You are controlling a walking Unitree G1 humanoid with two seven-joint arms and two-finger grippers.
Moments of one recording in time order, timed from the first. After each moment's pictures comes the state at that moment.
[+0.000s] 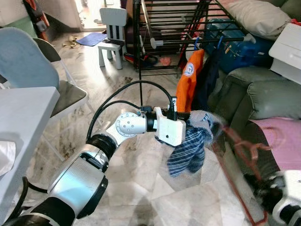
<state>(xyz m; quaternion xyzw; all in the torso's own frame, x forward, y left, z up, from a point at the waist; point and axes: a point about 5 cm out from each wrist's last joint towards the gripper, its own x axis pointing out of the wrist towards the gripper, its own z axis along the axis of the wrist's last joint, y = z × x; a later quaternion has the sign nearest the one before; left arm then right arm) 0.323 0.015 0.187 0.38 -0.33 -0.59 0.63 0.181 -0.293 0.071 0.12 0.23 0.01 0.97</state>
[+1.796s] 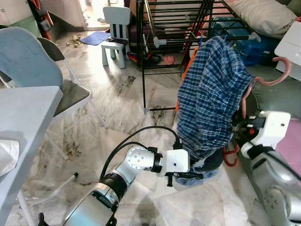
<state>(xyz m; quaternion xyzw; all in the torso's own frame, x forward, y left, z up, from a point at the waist) 0.282 -0.003 0.084 0.22 -0.04 -0.71 0.66 0.267 -0.213 0.161 0.06 -0.02 0.02 1.00</state>
